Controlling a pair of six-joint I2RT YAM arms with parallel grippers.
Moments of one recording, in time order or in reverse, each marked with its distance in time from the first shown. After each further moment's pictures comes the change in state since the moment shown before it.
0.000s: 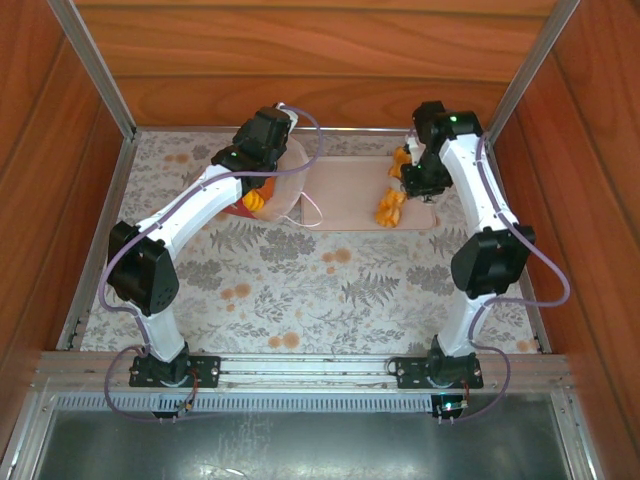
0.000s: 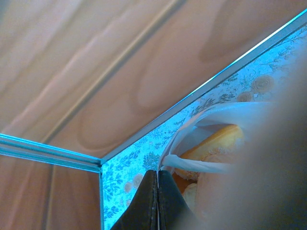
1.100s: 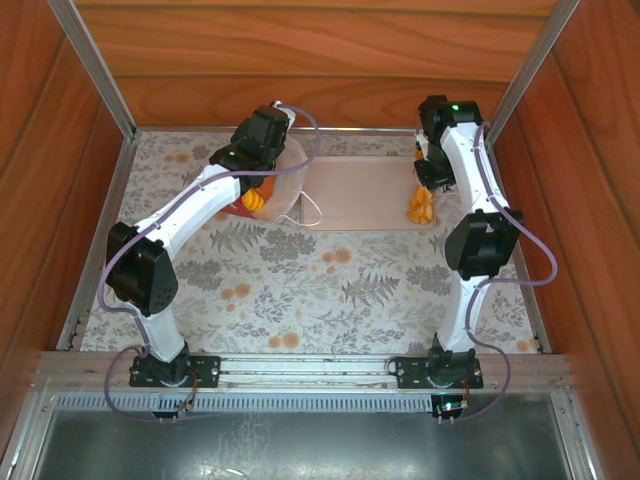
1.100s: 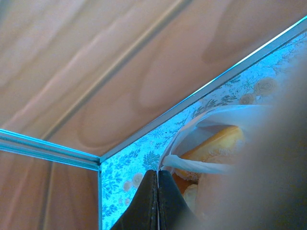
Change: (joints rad) left arm 0.006 -0.005 0.000 0.000 0.000 -0.022; right arm -0.050 0.163 0.172 -0.075 0.230 -0.128
